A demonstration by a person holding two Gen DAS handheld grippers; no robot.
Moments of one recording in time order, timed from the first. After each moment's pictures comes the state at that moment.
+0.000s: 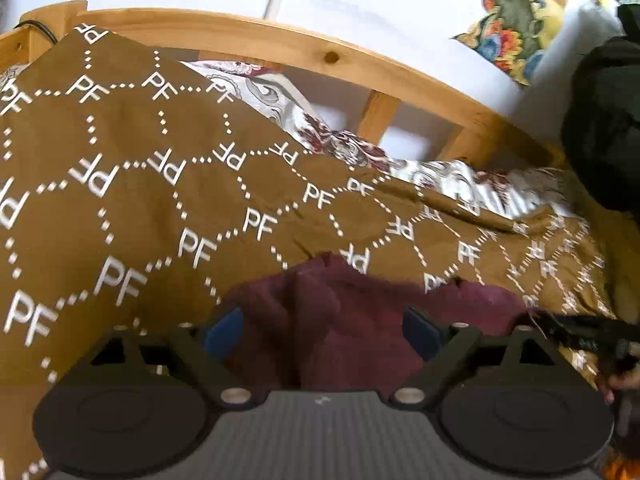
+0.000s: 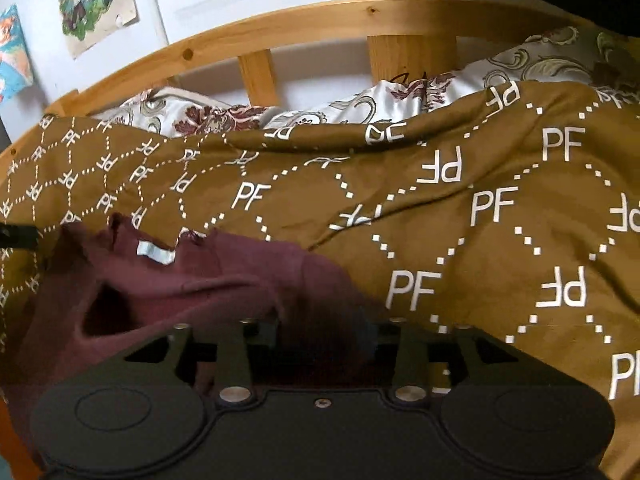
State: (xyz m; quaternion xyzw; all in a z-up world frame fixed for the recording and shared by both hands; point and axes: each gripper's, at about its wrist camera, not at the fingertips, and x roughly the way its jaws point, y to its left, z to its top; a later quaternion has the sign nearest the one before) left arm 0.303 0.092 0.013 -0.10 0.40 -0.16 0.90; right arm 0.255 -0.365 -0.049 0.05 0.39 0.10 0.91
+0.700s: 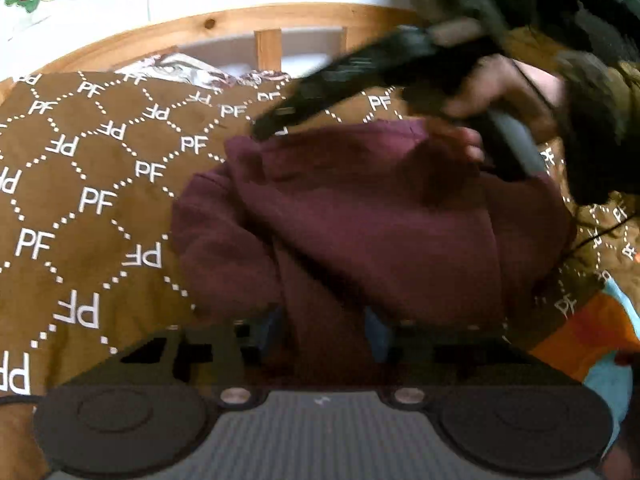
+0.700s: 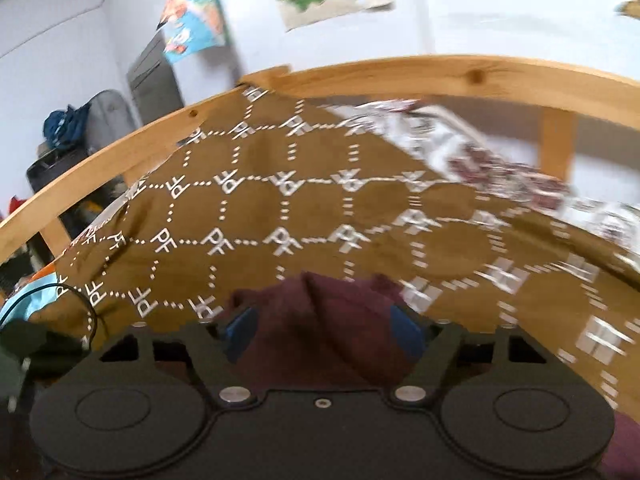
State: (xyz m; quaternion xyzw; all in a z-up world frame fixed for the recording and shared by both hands) left arm 0.177 0.062 -0.028 0.11 0.39 -0.24 0.88; right arm 0.316 -0.147 -0.025 0.01 0.34 0.37 0.86
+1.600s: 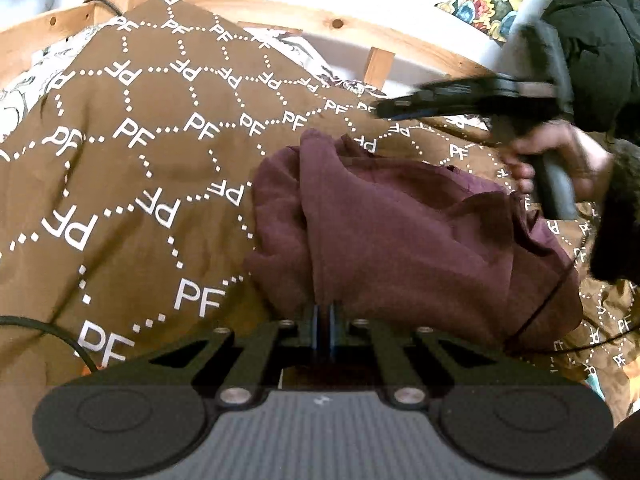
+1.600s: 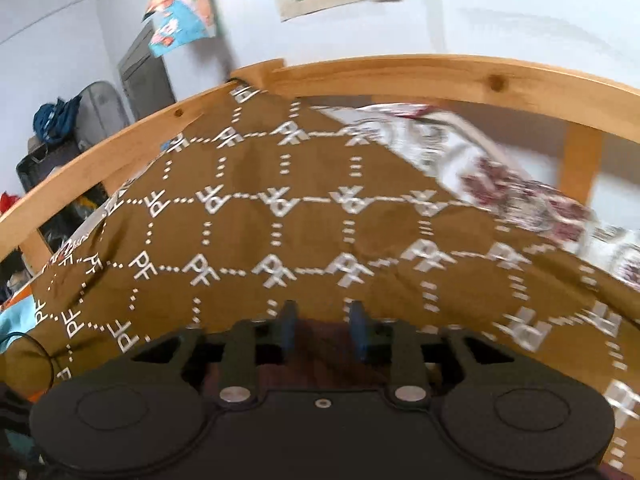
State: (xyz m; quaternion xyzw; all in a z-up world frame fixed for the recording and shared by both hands) left arm 0.143 0.115 -0.020 -0.07 0.40 -0.13 0.90; right arm 0.340 -0.157 -0.007 0.00 0.34 0.35 0.87
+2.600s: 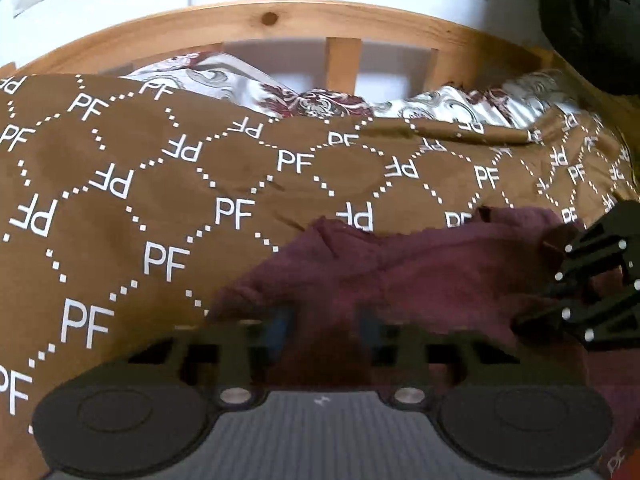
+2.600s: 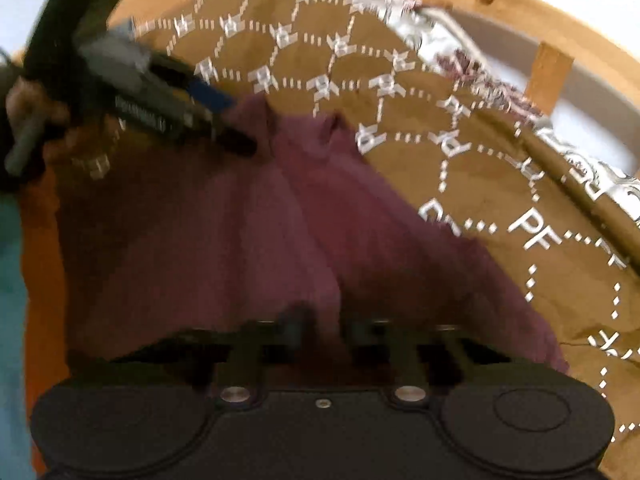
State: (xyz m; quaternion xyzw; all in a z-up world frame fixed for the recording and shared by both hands) left arm 0.321 0.049 -0.025 0.06 0.40 -0.18 0.89; right arm 0.260 -0.217 -0.055 -0.17 0.42 0.37 0.81
